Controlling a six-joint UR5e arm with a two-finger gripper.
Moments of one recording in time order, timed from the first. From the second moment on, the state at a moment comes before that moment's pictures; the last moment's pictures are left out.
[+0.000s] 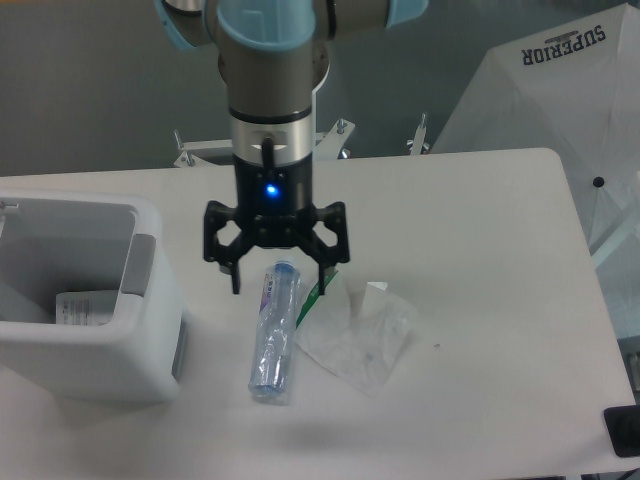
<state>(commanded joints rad) 2.36 -1.77 -1.47 -1.01 1.43 0.31</state>
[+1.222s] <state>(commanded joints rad) 2.53 -1.89 -1.65 -0.89 1.46 0.31</state>
